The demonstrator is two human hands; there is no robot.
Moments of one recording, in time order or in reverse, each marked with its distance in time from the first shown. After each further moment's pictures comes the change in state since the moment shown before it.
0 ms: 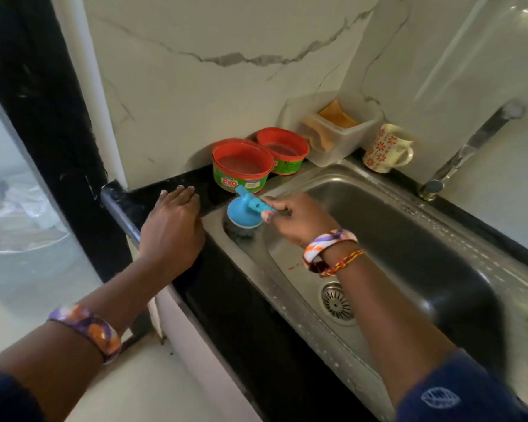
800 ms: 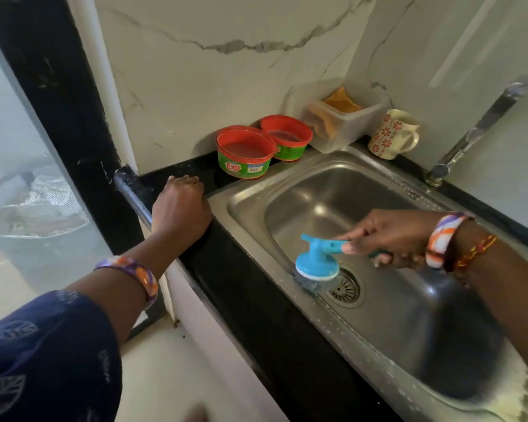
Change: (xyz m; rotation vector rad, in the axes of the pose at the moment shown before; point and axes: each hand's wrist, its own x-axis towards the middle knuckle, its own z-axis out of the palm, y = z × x) left_hand 0.000 0.013 -0.003 0.062 0.028 -0.142; right_hand -0.070 0.032 -0.084 0.085 -0.580 0.329
